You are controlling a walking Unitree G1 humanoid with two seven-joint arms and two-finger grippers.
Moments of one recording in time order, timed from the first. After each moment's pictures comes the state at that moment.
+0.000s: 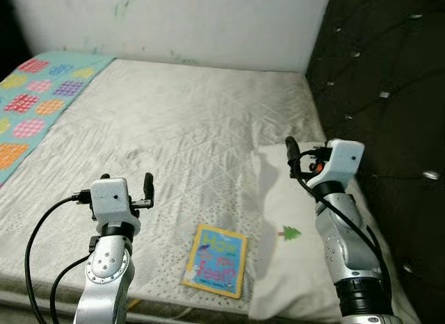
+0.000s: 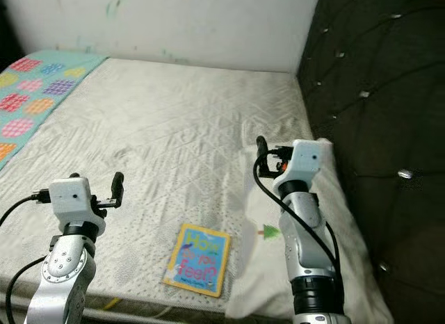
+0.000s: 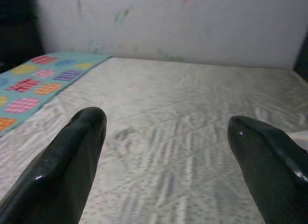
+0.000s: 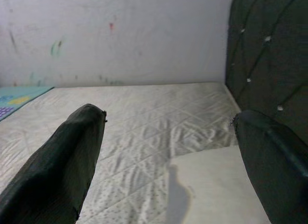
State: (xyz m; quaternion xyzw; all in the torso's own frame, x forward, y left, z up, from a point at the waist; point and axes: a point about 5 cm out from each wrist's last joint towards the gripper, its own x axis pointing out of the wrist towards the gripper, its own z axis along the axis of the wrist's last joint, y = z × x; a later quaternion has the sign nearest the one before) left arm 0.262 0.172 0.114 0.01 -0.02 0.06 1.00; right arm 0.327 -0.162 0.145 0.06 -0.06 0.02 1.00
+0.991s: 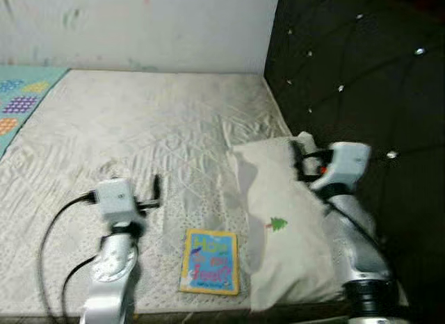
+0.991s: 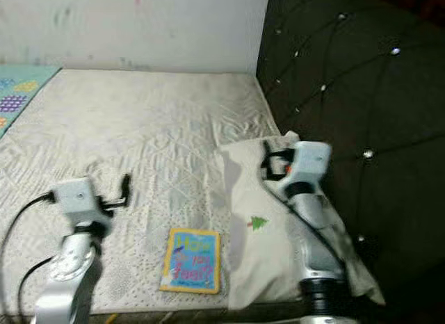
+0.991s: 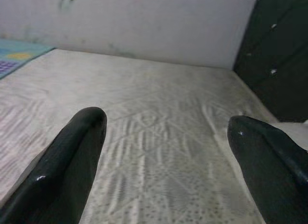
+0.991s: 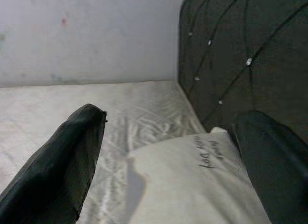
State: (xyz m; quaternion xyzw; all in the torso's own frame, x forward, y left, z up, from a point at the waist) left arm 0.266 0.161 0.115 -0.03 -0.01 0.04 1.00; right arm 0.324 -0.175 0.141 0.05 -0.05 0.00 1.00
